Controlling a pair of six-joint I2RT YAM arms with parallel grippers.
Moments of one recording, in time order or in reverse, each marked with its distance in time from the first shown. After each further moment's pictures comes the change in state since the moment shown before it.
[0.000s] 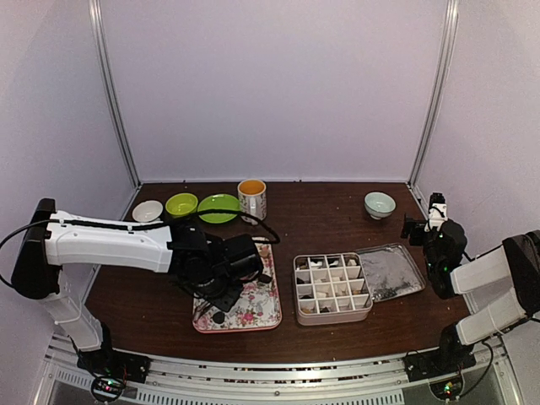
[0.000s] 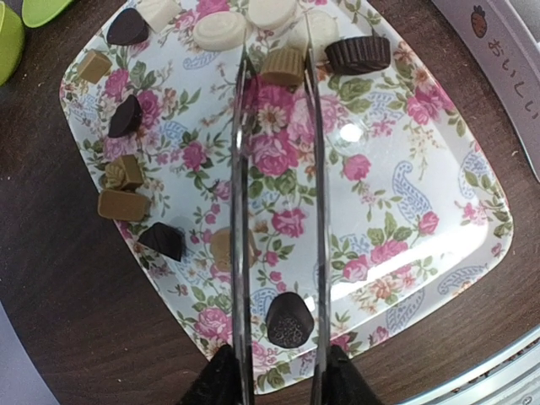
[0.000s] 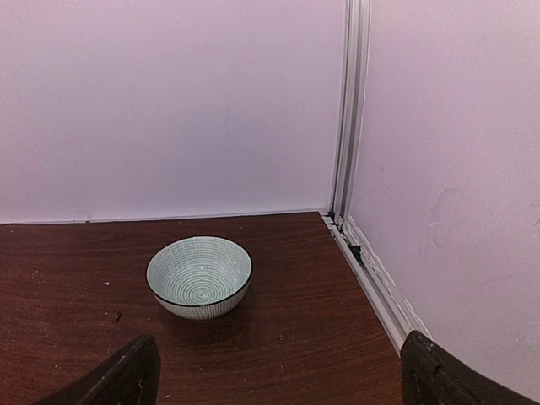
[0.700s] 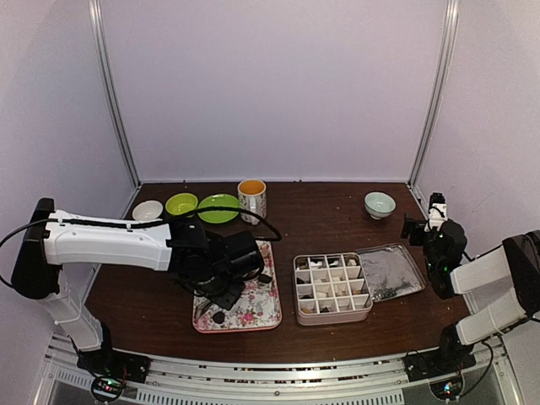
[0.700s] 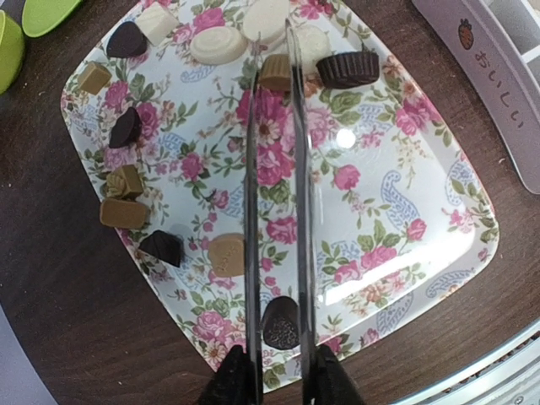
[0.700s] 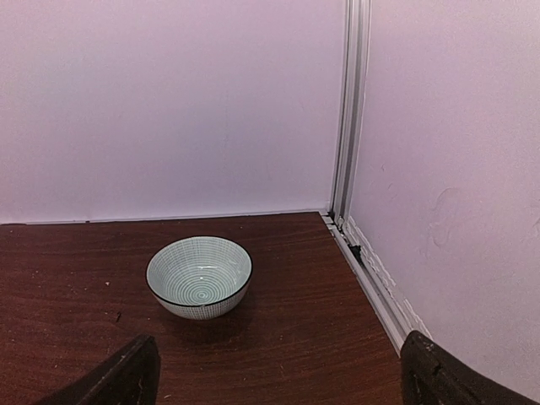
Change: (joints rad) left arm 0.001 0.000 0.020 -0.003 0.002 0.008; right arm 0.000 0.000 0.000 0.000 0.000 0.000
